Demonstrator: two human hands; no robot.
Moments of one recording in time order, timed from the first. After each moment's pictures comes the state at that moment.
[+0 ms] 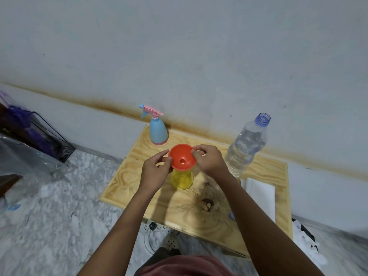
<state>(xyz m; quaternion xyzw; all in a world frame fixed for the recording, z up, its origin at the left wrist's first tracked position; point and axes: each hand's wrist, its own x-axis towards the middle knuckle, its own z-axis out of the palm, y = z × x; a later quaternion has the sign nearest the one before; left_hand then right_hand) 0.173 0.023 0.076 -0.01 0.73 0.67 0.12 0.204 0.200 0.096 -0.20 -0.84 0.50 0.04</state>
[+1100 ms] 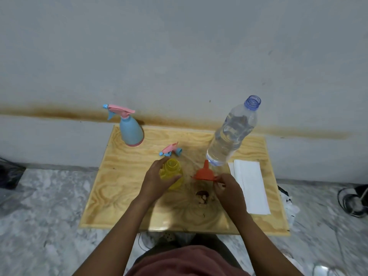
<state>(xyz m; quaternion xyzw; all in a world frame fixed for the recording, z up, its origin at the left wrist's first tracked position) 0.137 0.032 -0.017 0.24 0.82 0.48 0.18 0.313 0.219 -0.029 -0.35 -0.87 0.34 0.13</state>
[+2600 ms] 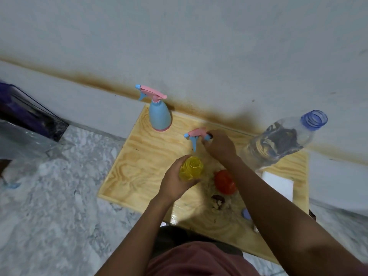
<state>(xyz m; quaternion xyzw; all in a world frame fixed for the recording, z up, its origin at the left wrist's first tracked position) 0.158 0.040 -0.031 0.12 0.80 0.55 0.22 0.114 0.246 -0.018 -0.22 -0.93 0.29 -0.04</state>
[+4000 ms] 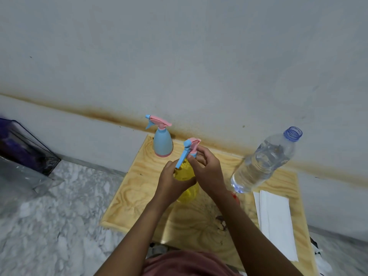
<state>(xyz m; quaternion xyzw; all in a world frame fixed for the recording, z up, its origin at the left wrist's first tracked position) 0.121 0.022 0.031 0.17 0.79 0.58 0.11 0.164 0.139 0.086 -0.19 -0.76 0.61 0.16</state>
